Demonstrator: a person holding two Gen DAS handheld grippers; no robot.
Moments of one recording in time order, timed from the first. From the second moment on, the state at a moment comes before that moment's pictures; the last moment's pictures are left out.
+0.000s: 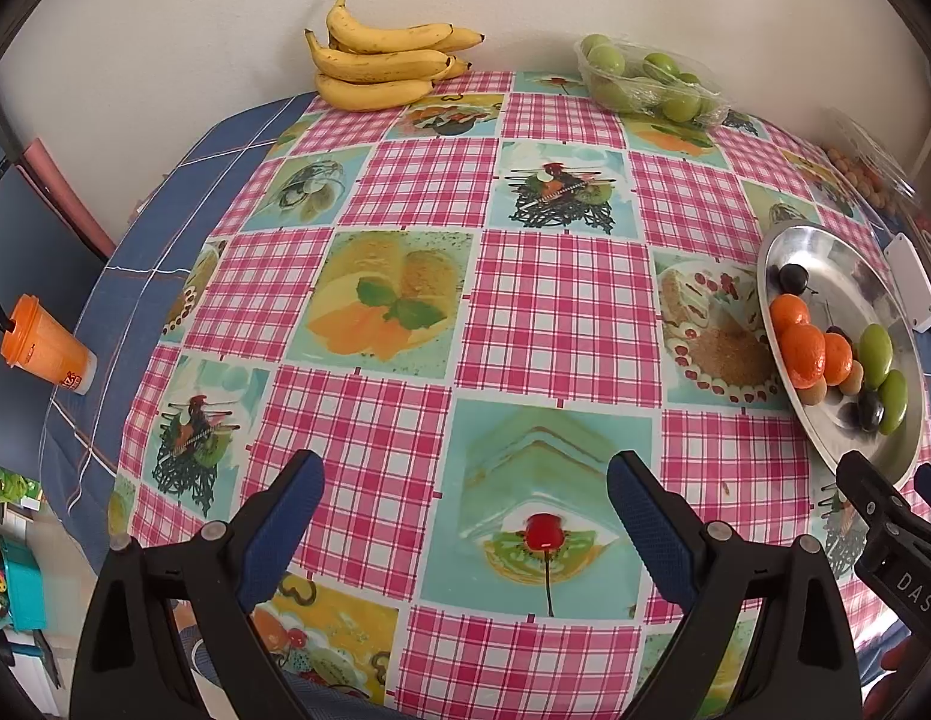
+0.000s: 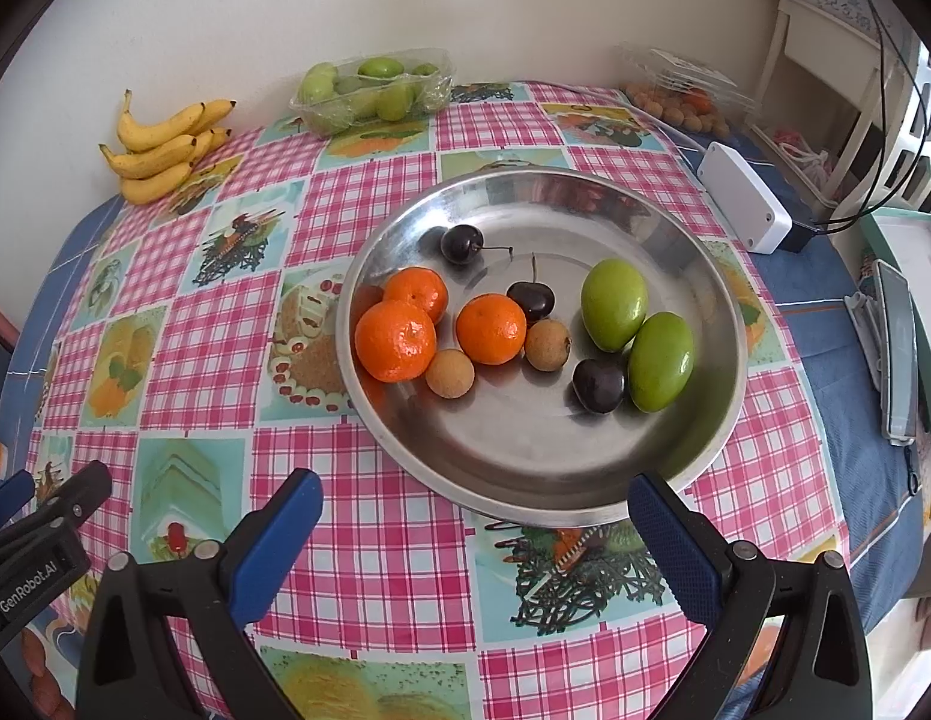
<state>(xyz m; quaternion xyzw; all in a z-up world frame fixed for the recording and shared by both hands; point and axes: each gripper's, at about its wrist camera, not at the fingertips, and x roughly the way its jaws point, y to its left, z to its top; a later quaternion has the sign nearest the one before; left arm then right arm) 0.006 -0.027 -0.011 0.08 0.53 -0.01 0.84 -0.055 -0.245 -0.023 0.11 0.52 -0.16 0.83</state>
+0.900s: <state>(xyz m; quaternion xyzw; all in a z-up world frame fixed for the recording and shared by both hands) 0.007 -0.022 -0.012 0.08 0.54 0.00 0.84 -0.055 -0.247 -0.026 0.11 0.52 -0.16 0.83</state>
